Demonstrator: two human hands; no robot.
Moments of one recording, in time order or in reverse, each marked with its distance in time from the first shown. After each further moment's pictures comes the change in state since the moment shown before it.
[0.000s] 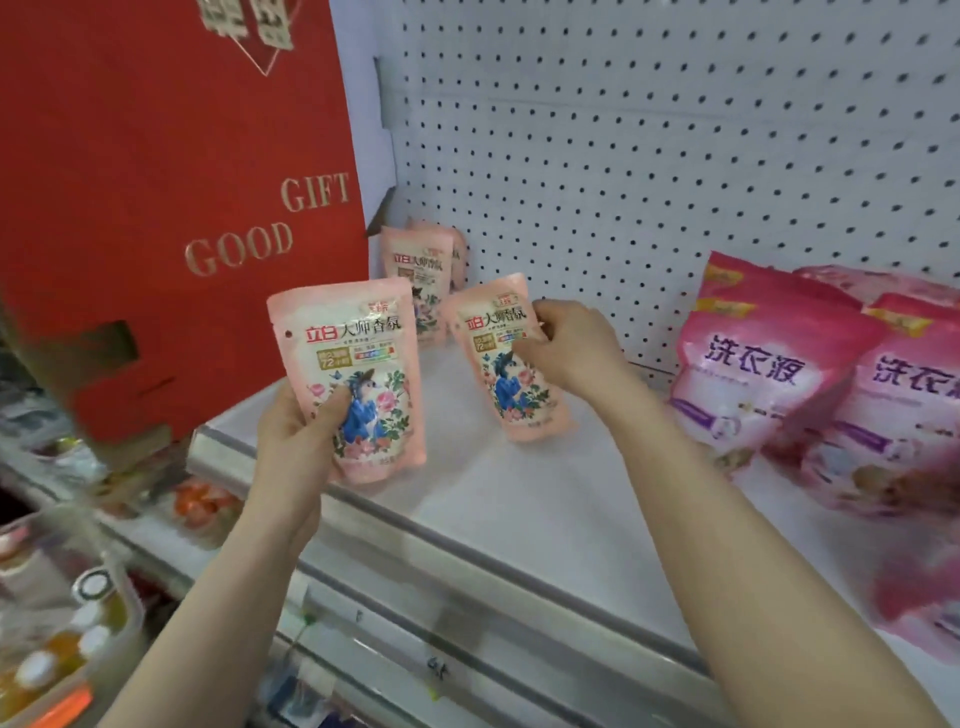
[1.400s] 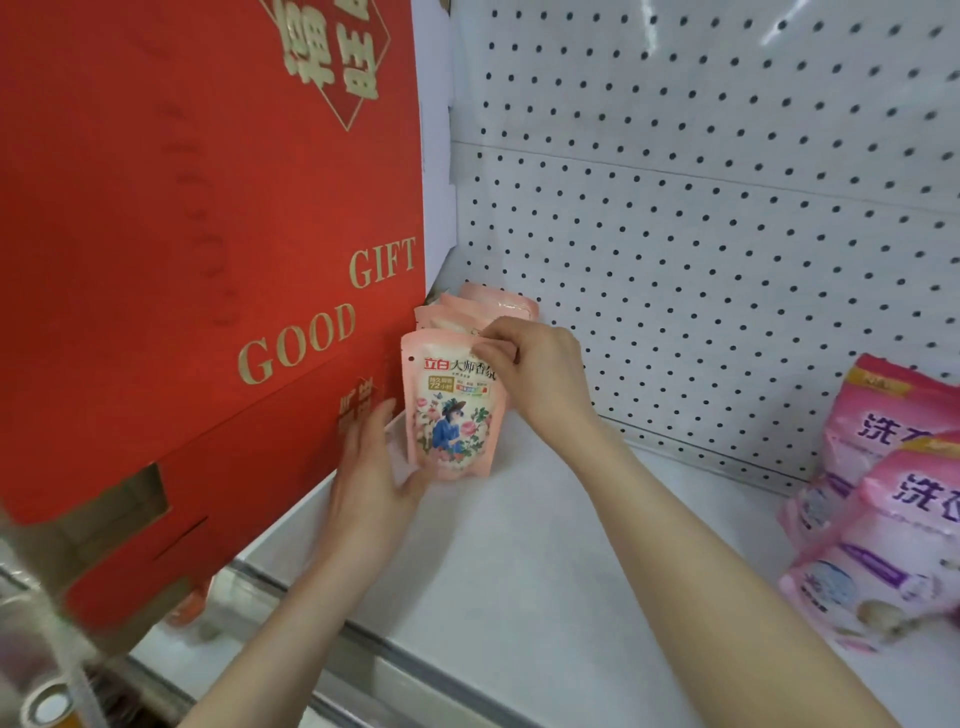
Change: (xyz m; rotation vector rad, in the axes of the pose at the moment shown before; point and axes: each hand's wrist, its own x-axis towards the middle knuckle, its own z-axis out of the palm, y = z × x) left_hand 0.139 -0.036 -0.018 0.701 -0.129 0.317; right_hand 0.122 -0.074 0.093 0.038 0.278 -0.285
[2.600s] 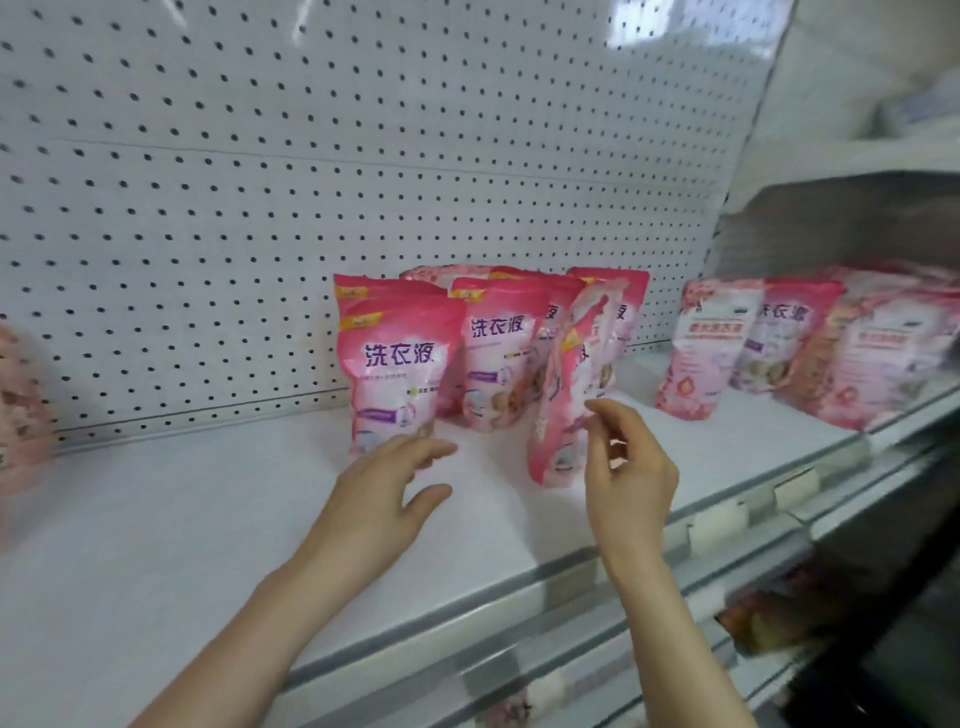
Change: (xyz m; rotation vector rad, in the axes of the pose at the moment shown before) left_hand -0.148 0.200 0.163 -0.178 -0.838 0.757; right_hand -0.353 0.086 -0.263 -0.400 0.993 0.545
